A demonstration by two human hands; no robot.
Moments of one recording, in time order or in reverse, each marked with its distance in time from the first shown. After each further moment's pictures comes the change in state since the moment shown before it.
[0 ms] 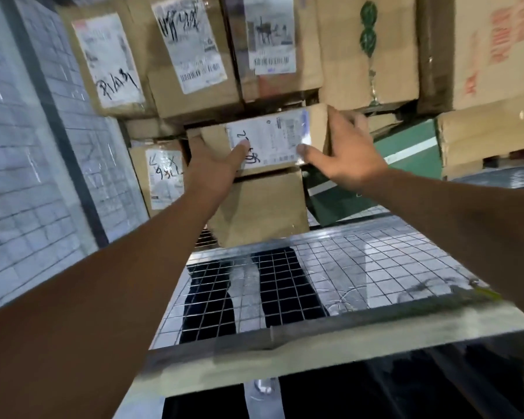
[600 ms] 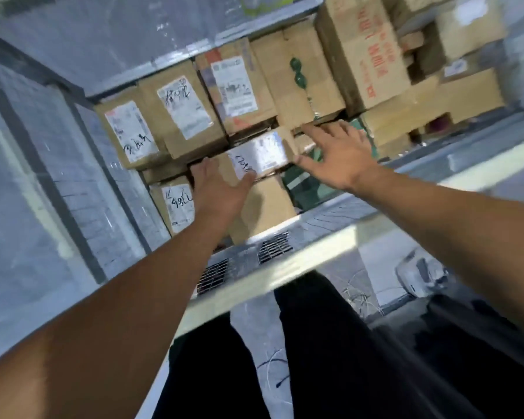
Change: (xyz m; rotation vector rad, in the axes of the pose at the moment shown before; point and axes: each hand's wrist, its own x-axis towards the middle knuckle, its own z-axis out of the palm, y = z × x) left_hand -0.109 0.053 -0.057 0.353 -0.161 0.309; right_hand -0.132 -0.073 -0.066 -0.281 0.136 0.180
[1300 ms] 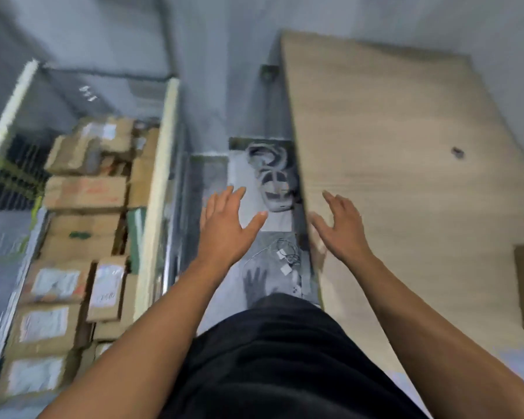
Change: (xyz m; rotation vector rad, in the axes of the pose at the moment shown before) left_hand -0.429 0.167 0.063 0.633 -0.704 1.234; right_hand -0.599 0.030 0.087 0.873 0.823 1.178
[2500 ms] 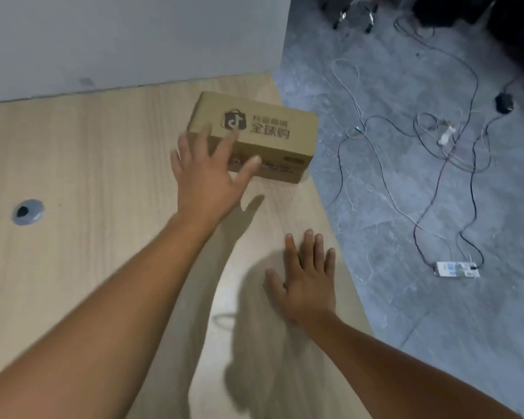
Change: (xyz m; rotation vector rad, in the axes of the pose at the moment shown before) left_hand 0.091 0.454 0.527 0.326 -0.878 1.488; right_hand -0.027 0.321 0.018 -0.004 0.562 1.459
